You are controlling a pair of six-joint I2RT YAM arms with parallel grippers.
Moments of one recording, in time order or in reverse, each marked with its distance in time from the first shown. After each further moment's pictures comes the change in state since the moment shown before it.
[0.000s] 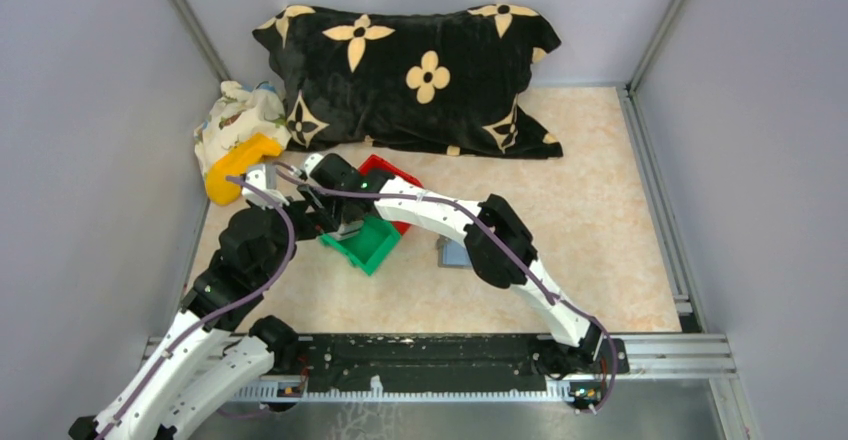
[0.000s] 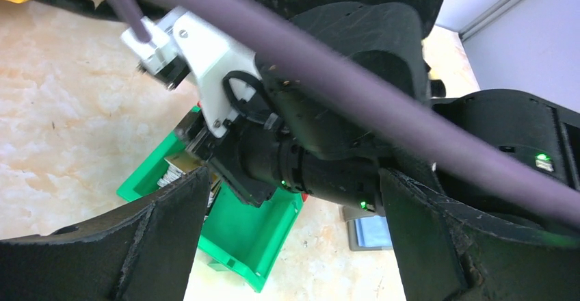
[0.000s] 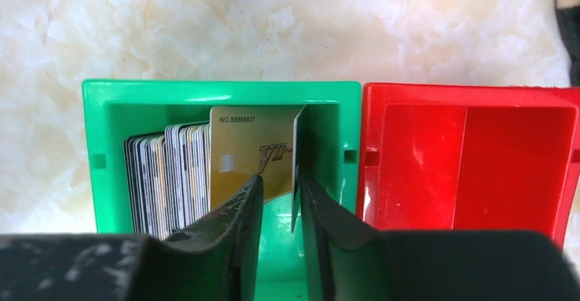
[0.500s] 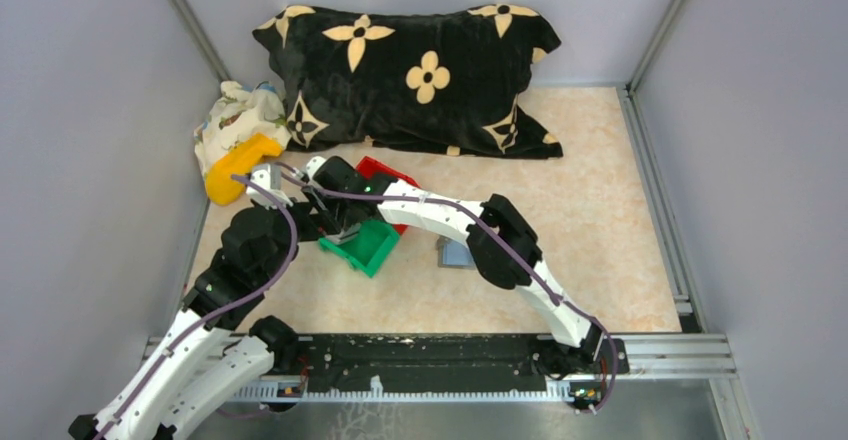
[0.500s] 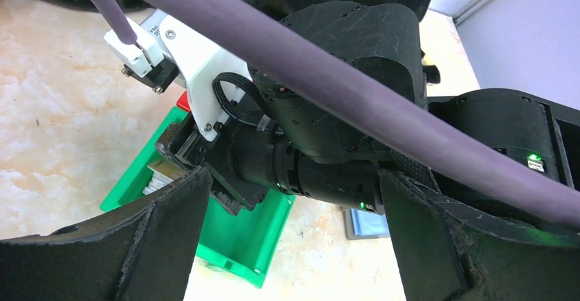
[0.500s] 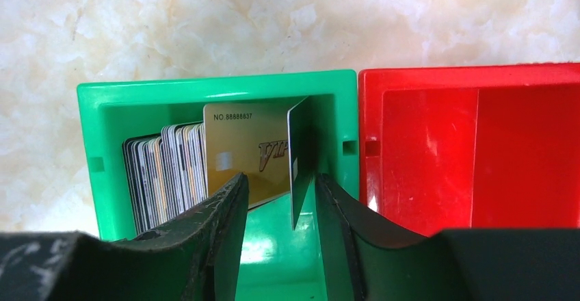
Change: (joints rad) left arm 0.000 0.011 0.000 -0.006 0.029 0.003; right arm 0.006 -0.025 -0.076 0.069 -0.040 0.017
